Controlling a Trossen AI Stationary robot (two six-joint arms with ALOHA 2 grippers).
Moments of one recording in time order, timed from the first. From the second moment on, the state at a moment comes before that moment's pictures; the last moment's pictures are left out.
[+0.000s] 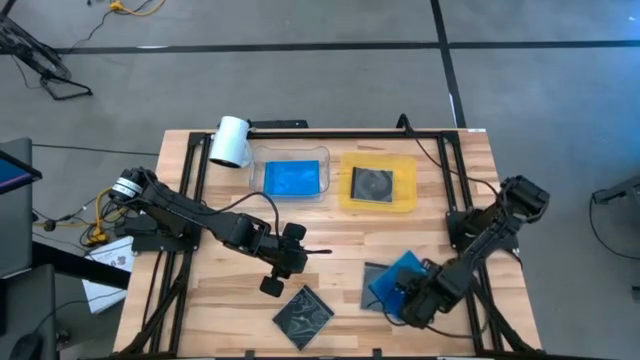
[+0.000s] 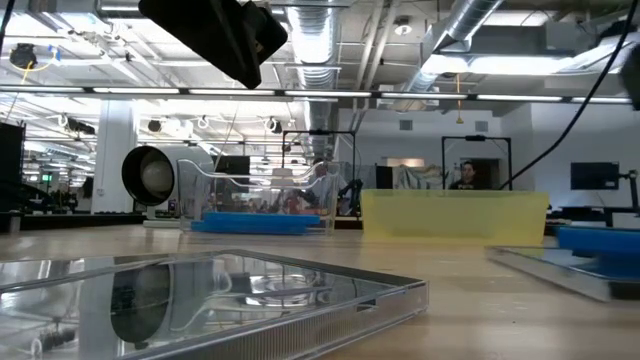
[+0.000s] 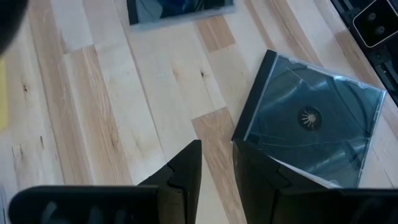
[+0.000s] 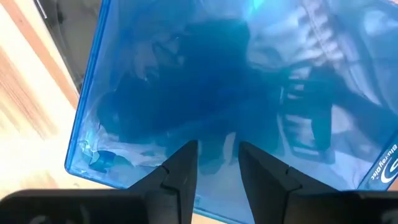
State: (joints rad) left arm -0.33 1.60 1.19 -0.52 -0.02 0.05; right arm 0.82 1.65 0.91 -0.72 0.11 1.31
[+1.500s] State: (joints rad) left arm -0.61 1.61 0.91 0.00 0.17 -0.43; right arm 0.56 1.64 0.91 -0.12 0.37 0.26
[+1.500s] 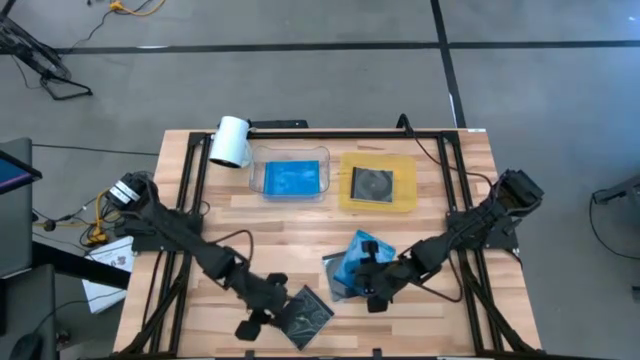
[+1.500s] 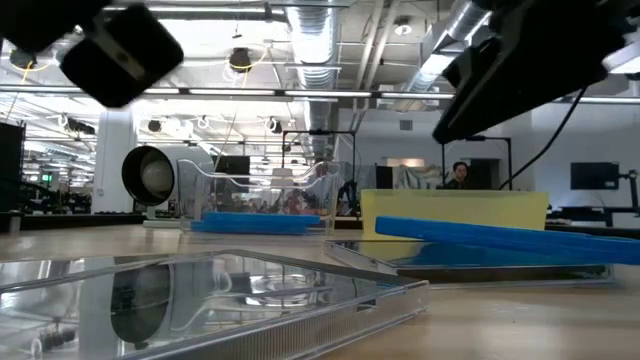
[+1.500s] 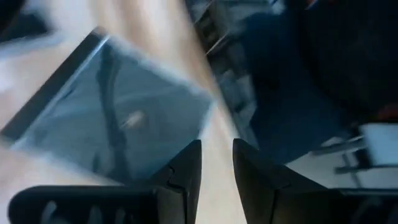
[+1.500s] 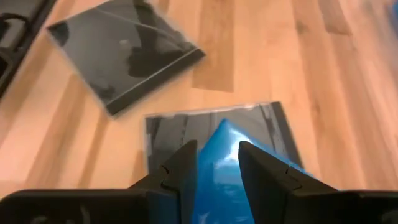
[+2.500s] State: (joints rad) left arm -0.70 1.80 0.92 0.06 0.15 -0.48; right arm 0.53 1.64 0.91 -0.05 0.34 0.20
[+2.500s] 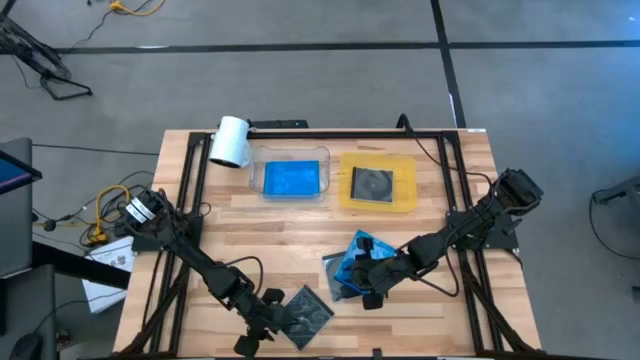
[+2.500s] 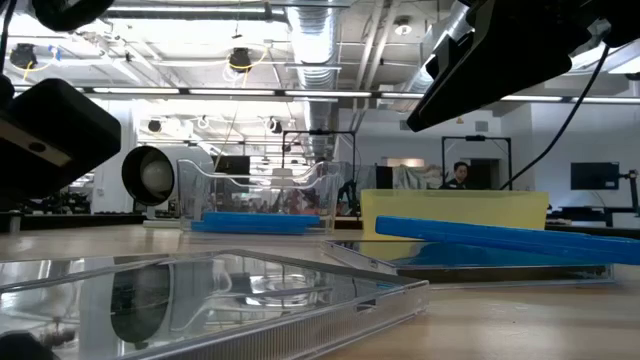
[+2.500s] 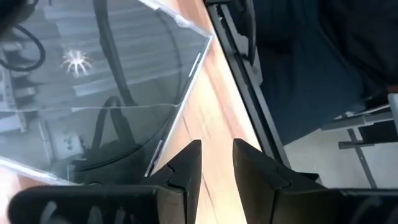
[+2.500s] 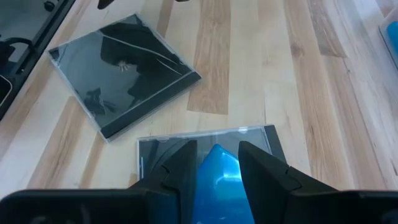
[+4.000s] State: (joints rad) left arm -0.42 1.91 0.92 0.06 0.04 -0.24; right arm 0.60 1.64 0.91 -0.18 0.10 0.69
